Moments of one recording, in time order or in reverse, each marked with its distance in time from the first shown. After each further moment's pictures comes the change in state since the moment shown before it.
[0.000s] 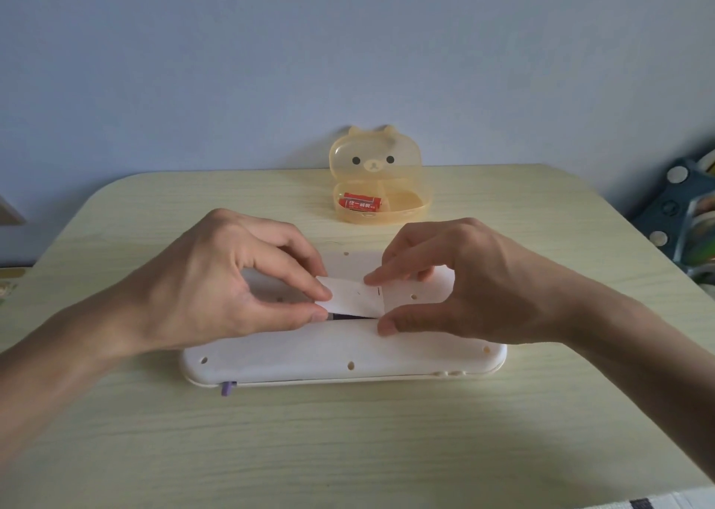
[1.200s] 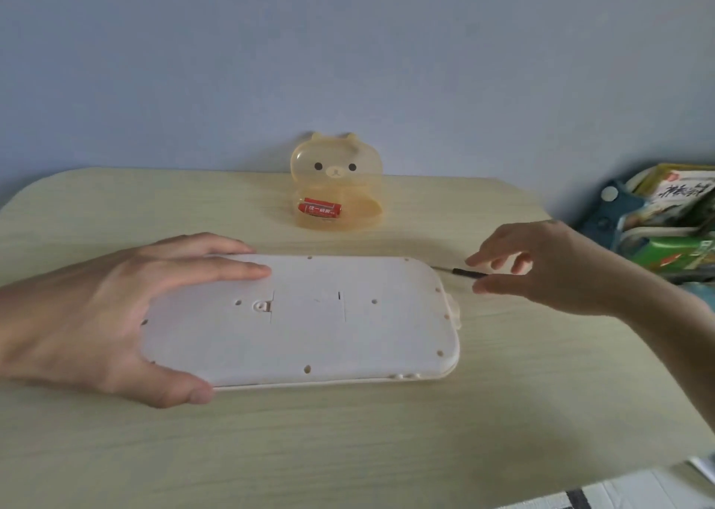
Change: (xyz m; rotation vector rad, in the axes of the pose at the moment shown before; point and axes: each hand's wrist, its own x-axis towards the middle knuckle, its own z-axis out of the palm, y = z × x) left_hand -0.031 -0.036 -0.012 0.152 -0.225 -0.085; right_hand -0.058 0.095 -0.060 -0.263 0.051 0.410
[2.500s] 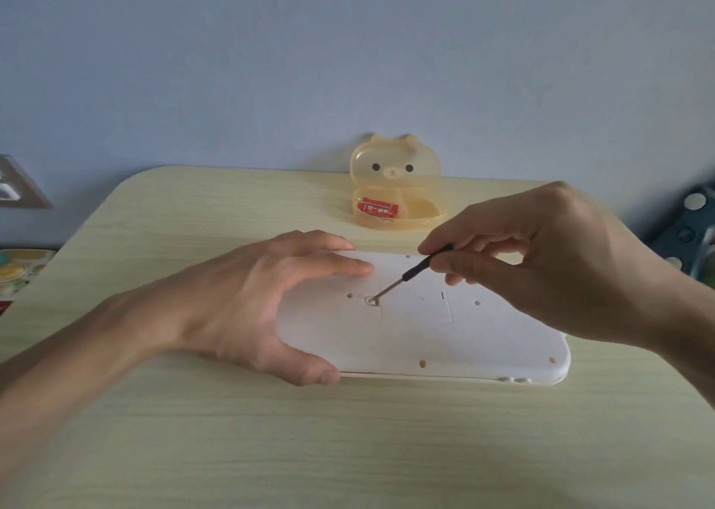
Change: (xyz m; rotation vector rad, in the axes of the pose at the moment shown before) left_hand 0.025 0.034 0.010 0.074 -0.102 -0.049; right_hand -0.013 -0.136 -0.005 0.318 0.188 -0.364
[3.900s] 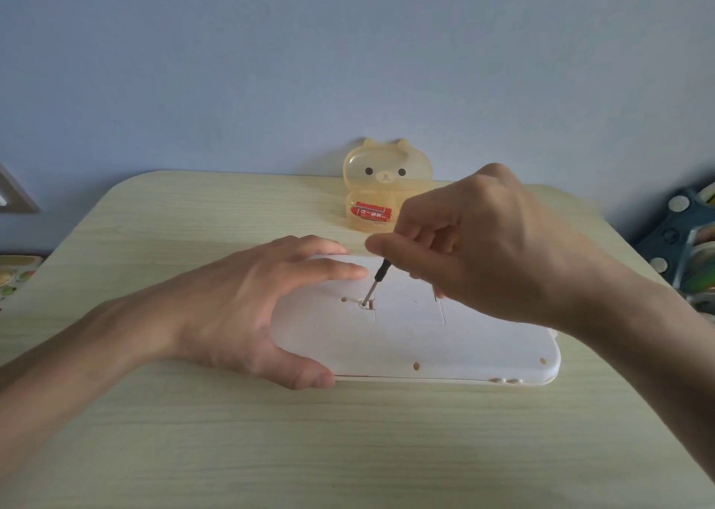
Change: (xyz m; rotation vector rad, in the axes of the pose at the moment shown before) left_hand 0.000 0.000 0.000 -0.039 -0.017 0.005; right_hand 0.024 -0.015 0.016 -0.115 0.033 -0.111
